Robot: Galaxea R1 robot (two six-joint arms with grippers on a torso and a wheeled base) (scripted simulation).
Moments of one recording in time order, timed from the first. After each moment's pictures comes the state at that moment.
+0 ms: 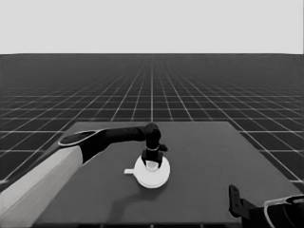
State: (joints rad) left arm 0.08 3.09 -1.77 0.24 1.51 -1.11; right arm -0.35 1.76 -0.39 -0.70 -1.18 0.32
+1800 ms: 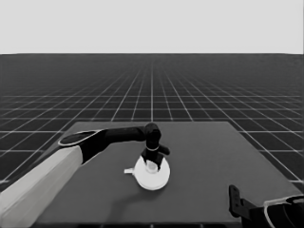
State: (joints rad) left arm 0.08 3.09 -1.77 0.24 1.51 -0.81; right arm -0.35 1.76 -0.39 -0.70 -1.18 0.32
